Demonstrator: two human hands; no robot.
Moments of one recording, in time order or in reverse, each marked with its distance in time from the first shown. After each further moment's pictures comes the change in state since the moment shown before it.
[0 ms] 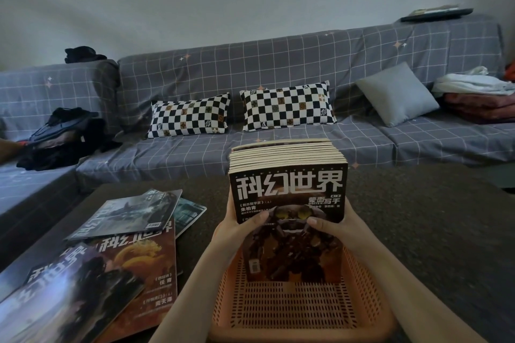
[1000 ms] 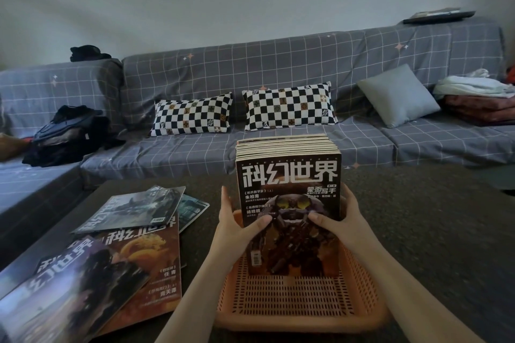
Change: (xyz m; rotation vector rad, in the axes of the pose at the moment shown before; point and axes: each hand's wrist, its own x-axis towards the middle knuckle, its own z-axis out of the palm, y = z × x) left_hand -0.035 0.011 0.009 0.227 0.159 0.067; right_hand -0.015 -0.010 0.006 -0.067 0.149 0.046
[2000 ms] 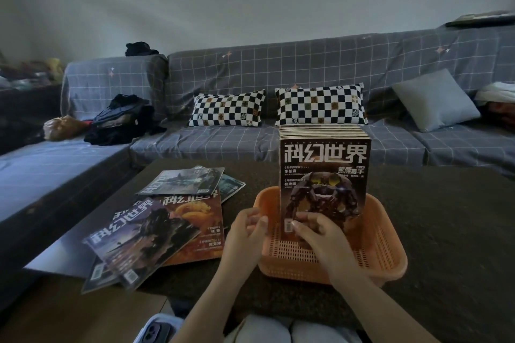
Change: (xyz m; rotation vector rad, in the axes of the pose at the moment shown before) left_hand -0.118 -0.004 -0.030 0.123 0.242 -0.038; right_hand -0.111 -0.020 0.094 -0.063 -0.090 0.040
